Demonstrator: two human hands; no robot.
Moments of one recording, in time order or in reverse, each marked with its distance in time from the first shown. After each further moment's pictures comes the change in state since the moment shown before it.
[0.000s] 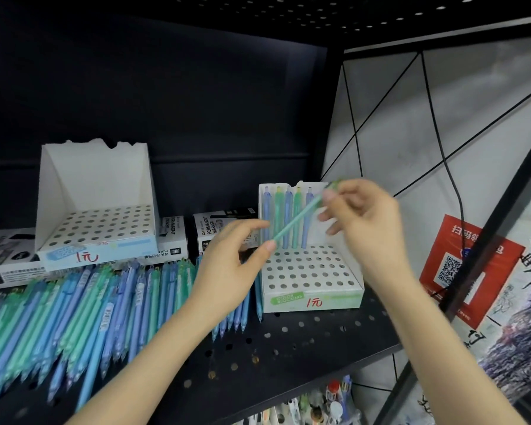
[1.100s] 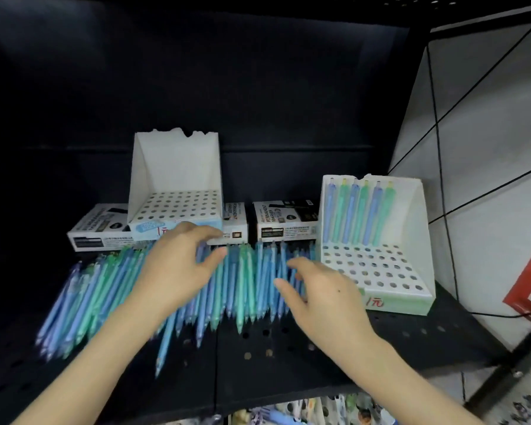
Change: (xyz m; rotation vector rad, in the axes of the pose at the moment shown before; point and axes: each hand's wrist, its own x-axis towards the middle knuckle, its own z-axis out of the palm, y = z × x) left_hand -0.044 -0.037 -0.107 0.558 0.096 -0.245; right_hand -0.080 0.020 0.080 -0.726 -0.513 -0.275
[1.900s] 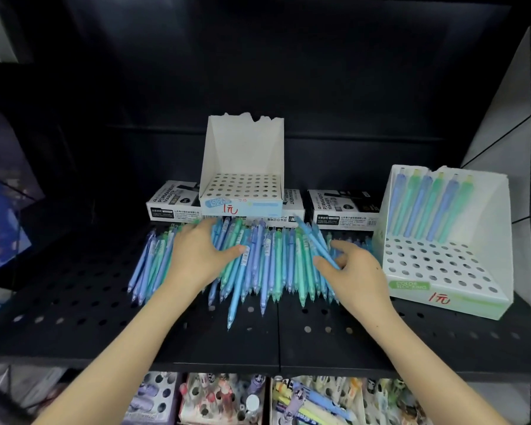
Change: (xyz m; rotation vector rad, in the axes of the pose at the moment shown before) left_hand -0.017 -0.064 -0.004 0.047 0.044 -0.373; right_hand 0.025 -0.013 0.044 0.306 -0.073 0.339
